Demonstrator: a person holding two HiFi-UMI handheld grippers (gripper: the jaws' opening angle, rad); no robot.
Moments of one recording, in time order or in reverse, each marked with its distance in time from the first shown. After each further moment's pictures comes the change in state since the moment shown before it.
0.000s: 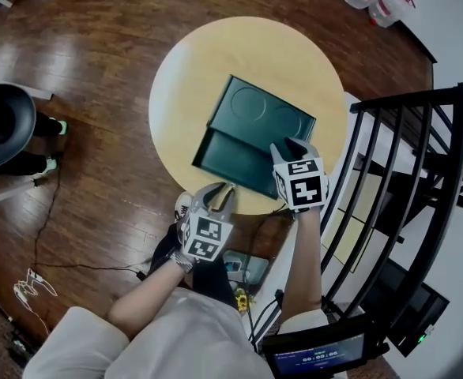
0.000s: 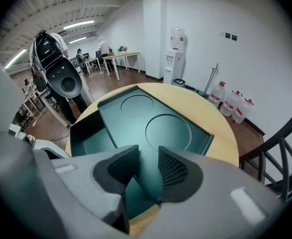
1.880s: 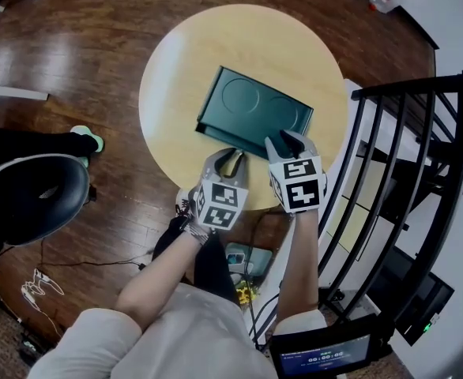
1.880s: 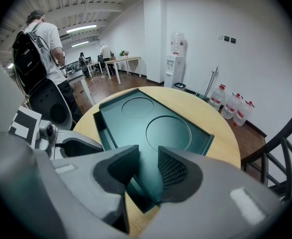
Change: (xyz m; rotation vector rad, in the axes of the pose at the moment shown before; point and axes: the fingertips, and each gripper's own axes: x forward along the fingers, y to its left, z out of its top) left arm 0.056 0.020 0.057 0.016 -0.045 0.048; right arm -0.002 0.008 0.003 -0.004 -0.060 0.004
